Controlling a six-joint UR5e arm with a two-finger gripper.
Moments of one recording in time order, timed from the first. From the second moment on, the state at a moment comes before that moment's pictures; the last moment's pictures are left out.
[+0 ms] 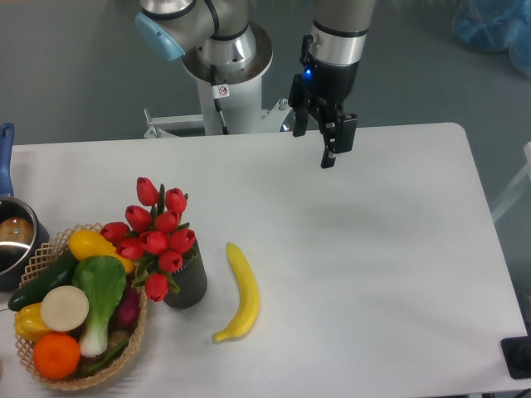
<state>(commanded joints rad) 2.75 -1.47 -1.88 -1.16 1.23 1.85</state>
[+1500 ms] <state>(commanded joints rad) 2.72 -1.58 -1.94 -1.00 0.86 1.45</state>
